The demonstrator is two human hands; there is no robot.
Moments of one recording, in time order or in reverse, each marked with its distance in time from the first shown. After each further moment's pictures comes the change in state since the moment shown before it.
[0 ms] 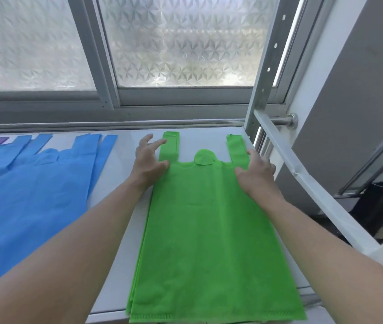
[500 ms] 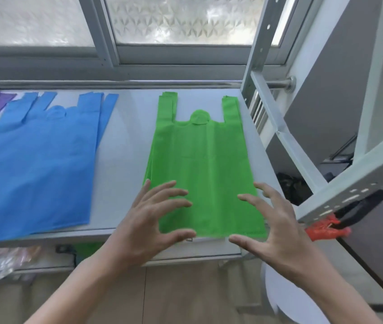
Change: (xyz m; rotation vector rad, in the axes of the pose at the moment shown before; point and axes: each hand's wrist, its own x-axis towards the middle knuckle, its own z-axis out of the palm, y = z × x) left_hand -0.265 0.040 -0.023 0.171 -0.290 0.384; right_hand -0.217 0.073 -0.086 -0.070 -0.326 -0.318
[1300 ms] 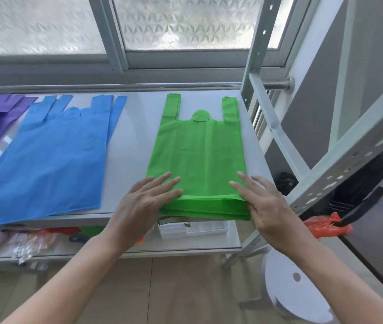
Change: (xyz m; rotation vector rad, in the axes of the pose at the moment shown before) left_hand -0.011 -0.012 -0.001 0.388 0.086 0.166; right_hand 0.014 0.032 0.001 -0.168 0.043 -0.255
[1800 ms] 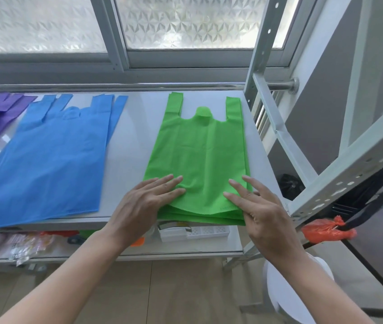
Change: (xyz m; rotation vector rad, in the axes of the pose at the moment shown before) left_hand 0.012 -0.010 0.004 0.032 -0.036 0.015; right_hand 0.003 -0.012 0.024 0.027 0.201 -0.046
